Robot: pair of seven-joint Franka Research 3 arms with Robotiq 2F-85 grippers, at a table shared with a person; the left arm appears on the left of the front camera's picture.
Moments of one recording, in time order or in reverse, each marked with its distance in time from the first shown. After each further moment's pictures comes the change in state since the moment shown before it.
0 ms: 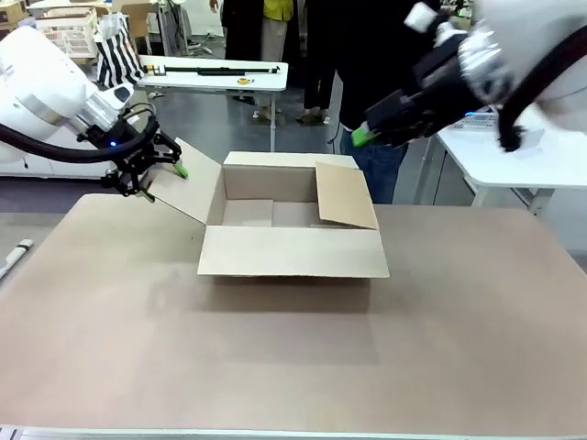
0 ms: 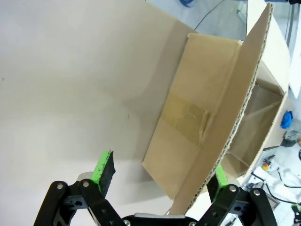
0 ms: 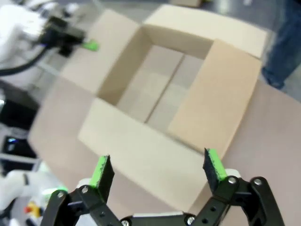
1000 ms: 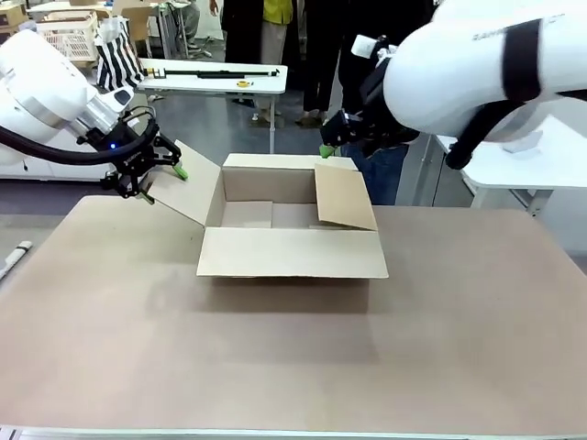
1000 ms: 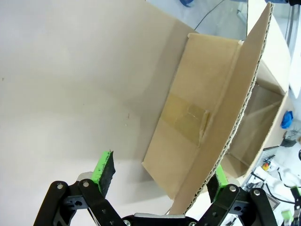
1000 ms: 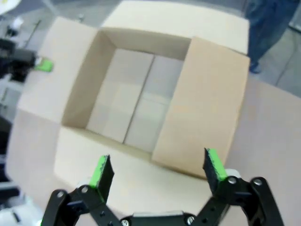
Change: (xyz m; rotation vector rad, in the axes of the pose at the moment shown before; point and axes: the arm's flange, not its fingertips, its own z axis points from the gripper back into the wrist) left arm 0.000 0.000 0.000 0.000 0.000 0.000; right arm 0.035 0.014 -0.073 -0.195 0.061 -0.121
